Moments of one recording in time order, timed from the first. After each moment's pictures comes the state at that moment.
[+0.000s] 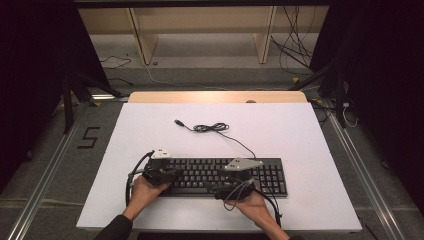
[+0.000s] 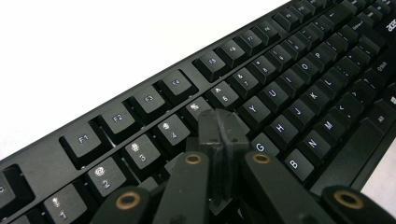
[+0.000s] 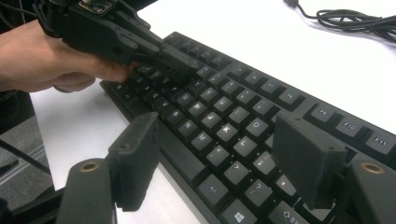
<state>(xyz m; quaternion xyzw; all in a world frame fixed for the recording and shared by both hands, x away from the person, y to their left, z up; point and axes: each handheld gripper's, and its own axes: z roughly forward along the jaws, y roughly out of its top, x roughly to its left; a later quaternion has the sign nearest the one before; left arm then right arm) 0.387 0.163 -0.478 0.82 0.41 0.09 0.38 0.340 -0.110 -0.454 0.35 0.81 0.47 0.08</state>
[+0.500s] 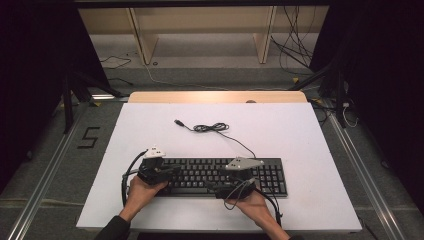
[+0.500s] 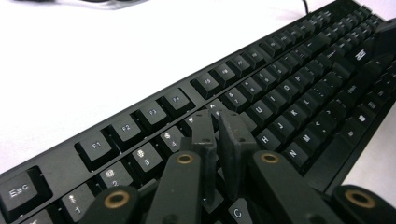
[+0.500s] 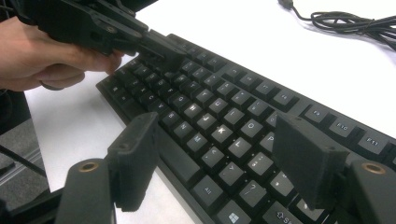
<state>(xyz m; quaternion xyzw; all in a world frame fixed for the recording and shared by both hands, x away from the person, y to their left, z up) 0.381 0.174 -0.467 0.80 0.42 0.09 0.43 0.342 -0.112 -0.453 0.35 0.81 0.47 0.08</state>
